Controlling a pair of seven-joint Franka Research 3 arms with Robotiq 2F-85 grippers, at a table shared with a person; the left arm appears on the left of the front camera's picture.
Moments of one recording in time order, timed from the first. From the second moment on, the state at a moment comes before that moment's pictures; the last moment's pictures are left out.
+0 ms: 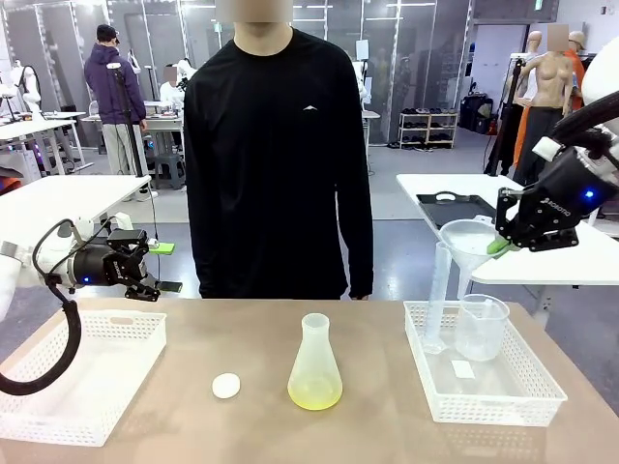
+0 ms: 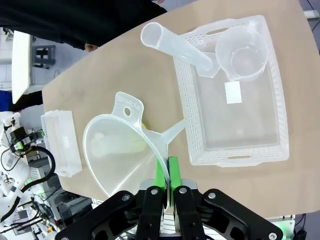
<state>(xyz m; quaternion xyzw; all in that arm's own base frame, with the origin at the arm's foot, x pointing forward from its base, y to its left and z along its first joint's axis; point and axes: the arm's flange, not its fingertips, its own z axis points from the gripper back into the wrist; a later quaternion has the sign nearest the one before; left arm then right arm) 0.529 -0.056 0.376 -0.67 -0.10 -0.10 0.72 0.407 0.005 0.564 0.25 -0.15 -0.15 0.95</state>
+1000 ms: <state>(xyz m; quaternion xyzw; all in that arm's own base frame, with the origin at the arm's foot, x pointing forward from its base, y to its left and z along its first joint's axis) 0.529 -0.056 0.376 -0.67 -0.10 -0.10 0.72 0.402 -0.009 0.436 0.21 -0.06 -0.21 0.95</state>
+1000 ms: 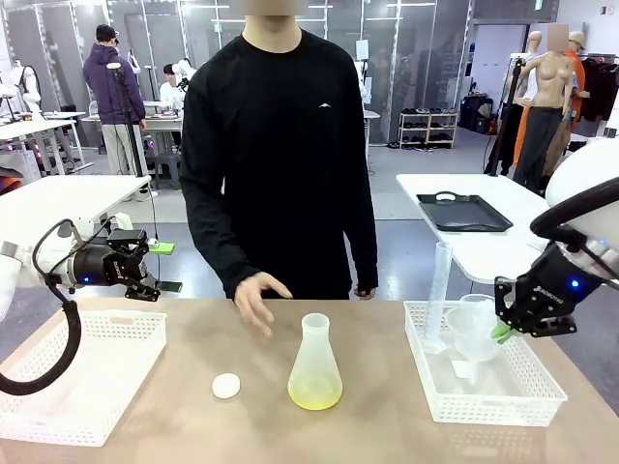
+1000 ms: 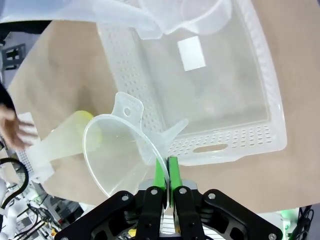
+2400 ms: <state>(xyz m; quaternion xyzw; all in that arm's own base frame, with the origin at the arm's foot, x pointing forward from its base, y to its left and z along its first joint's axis) 0.529 -0.056 0.376 -0.67 -0.10 -0.10 0.72 0.428 -0.013 0.424 0.18 -0.05 -0.24 0.95</state>
